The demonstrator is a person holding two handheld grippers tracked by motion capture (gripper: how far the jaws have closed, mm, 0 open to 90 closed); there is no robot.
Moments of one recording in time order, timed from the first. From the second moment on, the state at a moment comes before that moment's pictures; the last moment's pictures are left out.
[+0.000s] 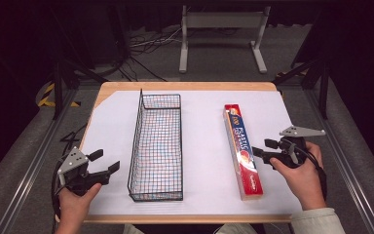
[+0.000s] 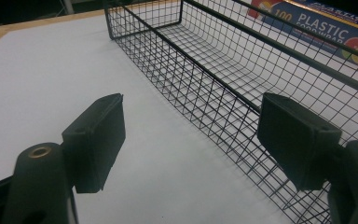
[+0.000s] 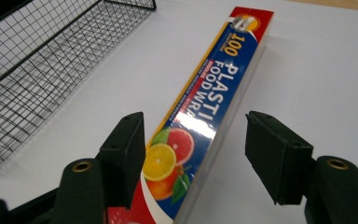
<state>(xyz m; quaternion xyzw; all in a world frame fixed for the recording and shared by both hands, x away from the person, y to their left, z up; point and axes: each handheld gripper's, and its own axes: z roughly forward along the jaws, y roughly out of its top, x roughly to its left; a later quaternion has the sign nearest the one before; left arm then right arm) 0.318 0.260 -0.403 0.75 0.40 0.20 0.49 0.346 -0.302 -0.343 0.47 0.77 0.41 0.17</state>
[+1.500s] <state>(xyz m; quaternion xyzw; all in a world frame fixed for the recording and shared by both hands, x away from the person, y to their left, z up) 0.322 0.263 -0.407 0.74 0.41 0.21 0.48 0.429 -0.242 -0.388 0.63 0.73 0.24 0.11</state>
